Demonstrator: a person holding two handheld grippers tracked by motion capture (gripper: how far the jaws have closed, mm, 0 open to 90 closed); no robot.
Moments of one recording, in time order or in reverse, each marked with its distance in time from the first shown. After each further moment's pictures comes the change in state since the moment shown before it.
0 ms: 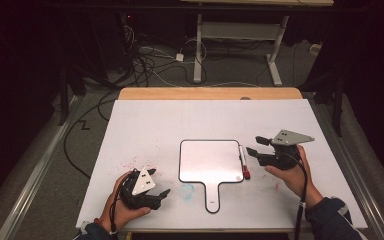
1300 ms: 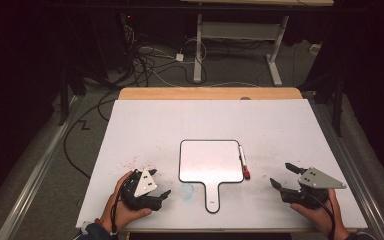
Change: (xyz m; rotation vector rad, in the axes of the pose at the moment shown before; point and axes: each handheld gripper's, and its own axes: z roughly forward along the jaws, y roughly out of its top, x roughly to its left) left arm -0.004 0.001 0.000 0.010 0.011 0.026; right arm 0.031 -0.076 -0.070 0.004 -0.171 -0.036
